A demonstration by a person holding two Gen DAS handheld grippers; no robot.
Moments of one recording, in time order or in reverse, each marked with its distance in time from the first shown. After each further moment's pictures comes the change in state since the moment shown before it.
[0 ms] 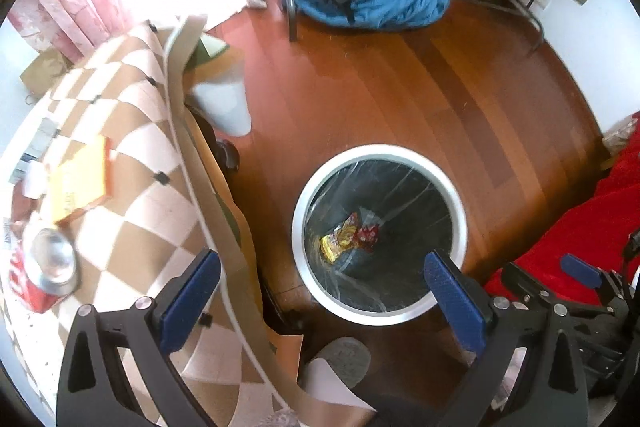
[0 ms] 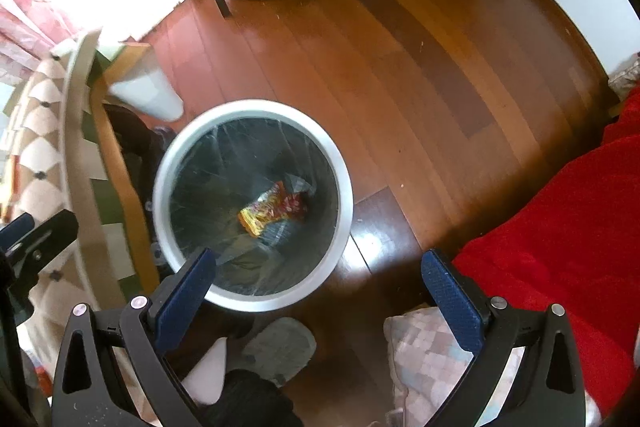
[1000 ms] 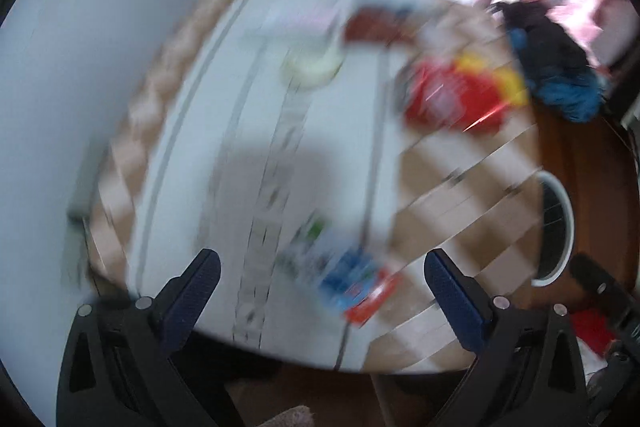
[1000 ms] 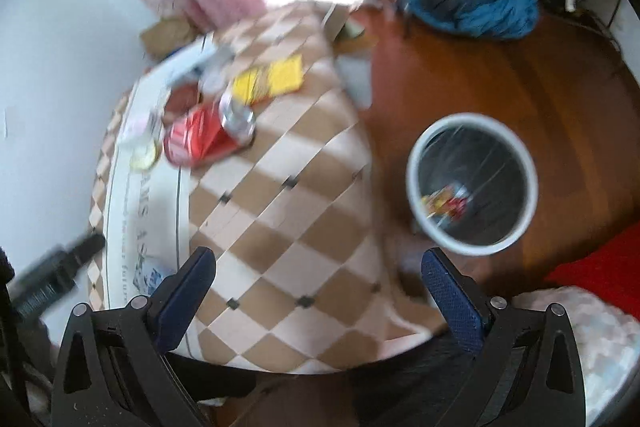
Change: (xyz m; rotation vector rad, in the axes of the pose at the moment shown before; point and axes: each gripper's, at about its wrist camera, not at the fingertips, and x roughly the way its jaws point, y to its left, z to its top) left arm -0.106 0.282 -0.208 -0.603 0.063 0.222; right arm -0.105 0.257 -0.138 -0.320 -0.034 0.273
